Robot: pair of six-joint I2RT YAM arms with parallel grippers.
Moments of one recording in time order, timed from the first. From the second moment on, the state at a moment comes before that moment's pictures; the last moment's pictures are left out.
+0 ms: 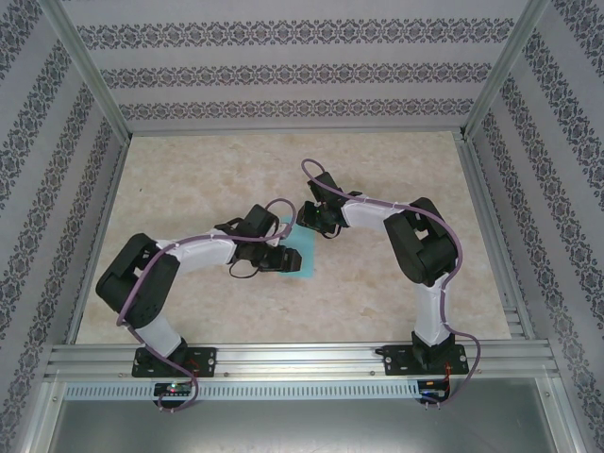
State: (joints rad) left arm -0.63 1.65 0.87 -0.30 0.49 -0.55; right arm 0.57 2.03 1.27 -0.27 -0.17 0.76
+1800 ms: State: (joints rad) left arm -0.63 1.76 0.93 -0.13 0.45 -0.58; right arm 0.52 1.76 0.92 -0.19 -0.47 0.63
